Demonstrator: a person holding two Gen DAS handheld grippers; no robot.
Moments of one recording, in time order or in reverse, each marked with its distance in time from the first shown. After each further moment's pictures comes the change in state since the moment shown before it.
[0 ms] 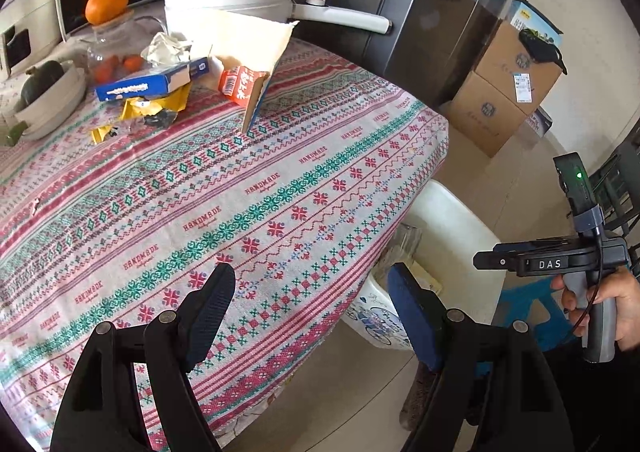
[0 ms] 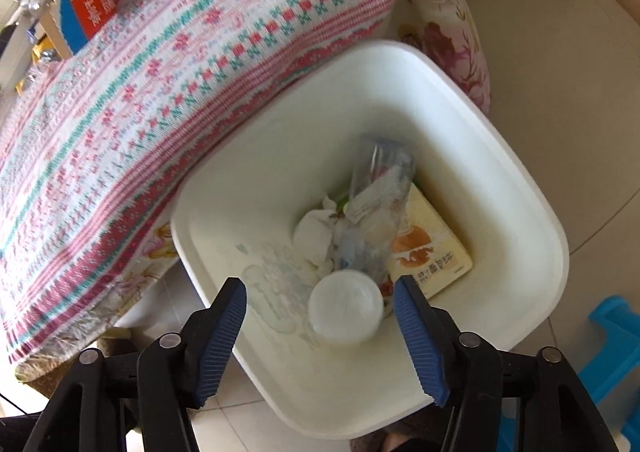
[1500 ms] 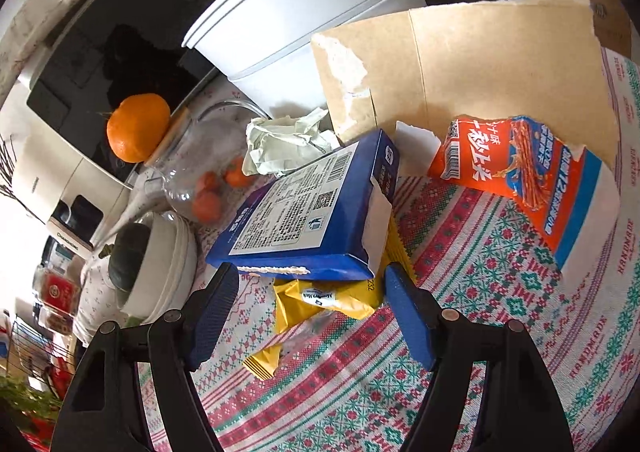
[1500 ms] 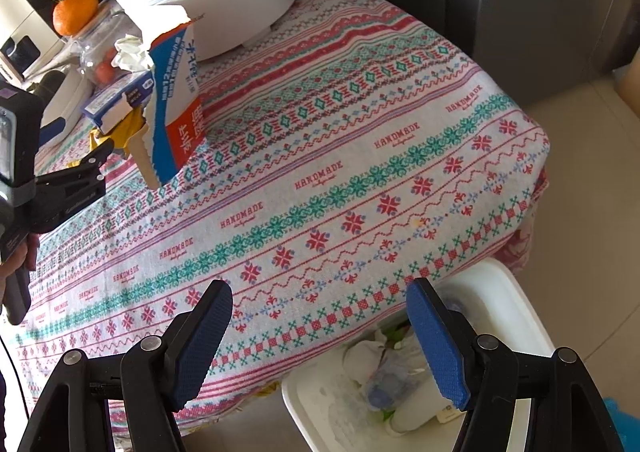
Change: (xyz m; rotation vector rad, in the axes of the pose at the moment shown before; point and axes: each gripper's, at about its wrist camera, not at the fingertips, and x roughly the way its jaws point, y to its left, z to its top) left arm 0.131 0.107 0.151 0.425 -0.043 0.658; right arm -0.025 0.095 0.090 -0.108 -0.198 -0.007
